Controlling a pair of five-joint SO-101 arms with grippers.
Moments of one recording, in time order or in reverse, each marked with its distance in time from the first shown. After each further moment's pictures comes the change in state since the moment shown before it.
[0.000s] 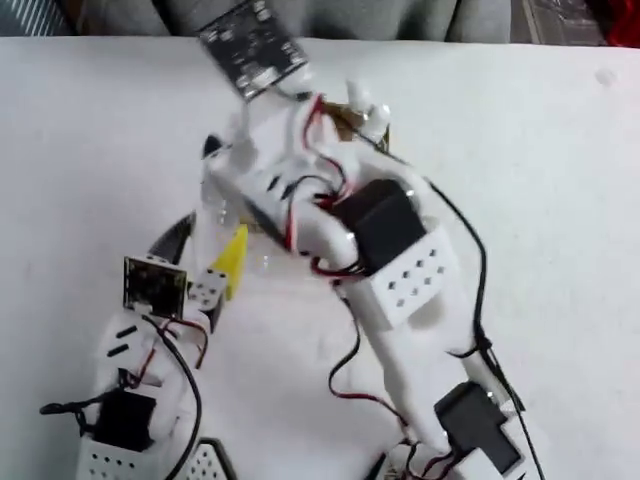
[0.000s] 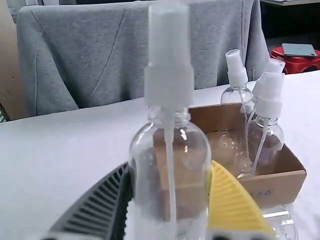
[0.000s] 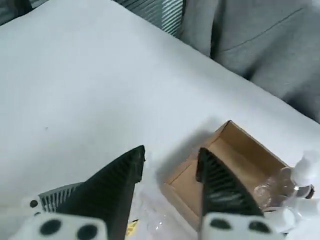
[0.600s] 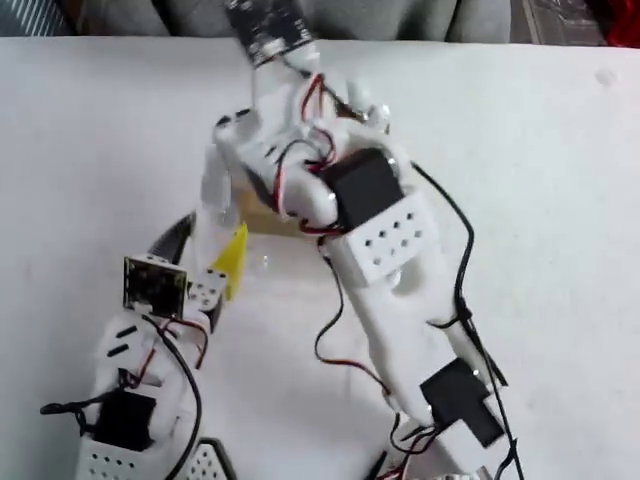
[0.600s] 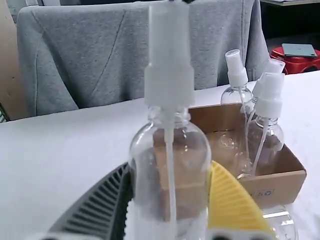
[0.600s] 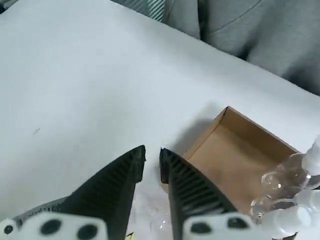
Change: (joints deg) left arm 0.0 0.0 0.0 0.0 0.0; right arm 0.8 7.0 -0.5 -1.6 -3.7
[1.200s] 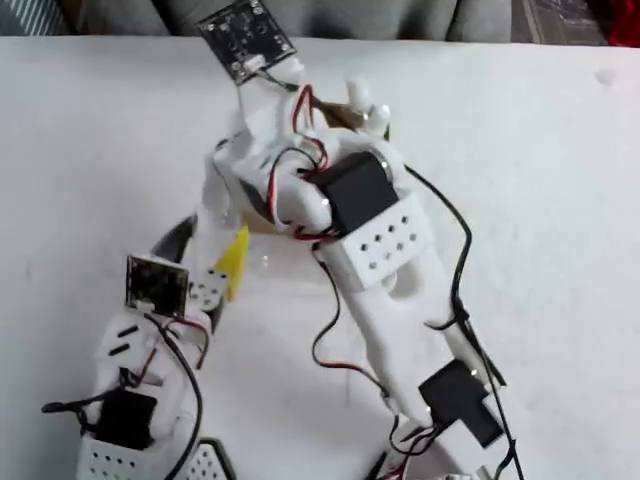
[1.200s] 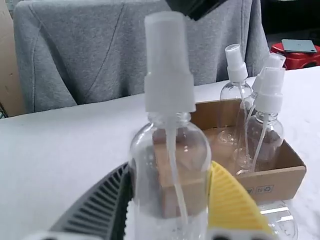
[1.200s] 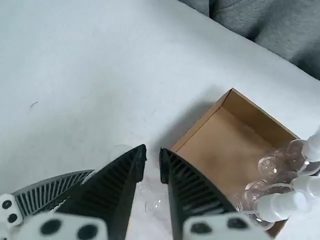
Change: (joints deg) left arm 0.0 0.0 0.5 0.1 0.0; right arm 0.6 0.3 -0.9 4.7 2.7
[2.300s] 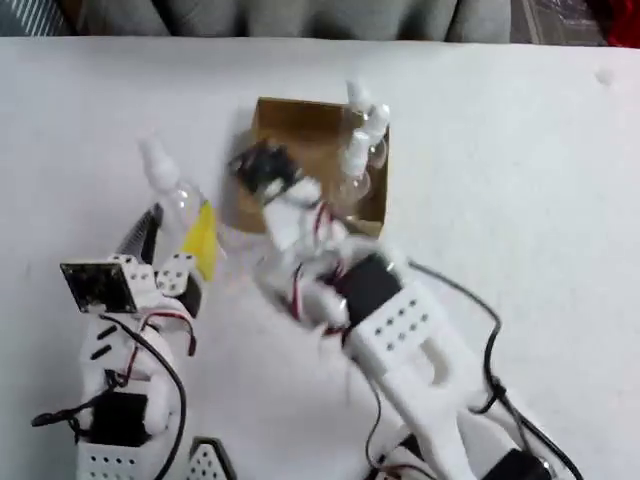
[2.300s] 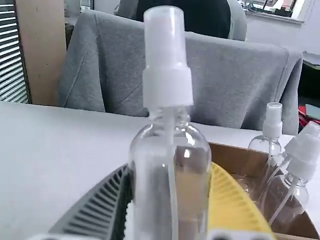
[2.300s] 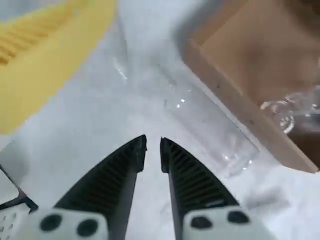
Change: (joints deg) left arm -8.2 0.0 -0.1 -5.4 12.9; right arm -6.0 -31.5 65.3 -21.3 0.3
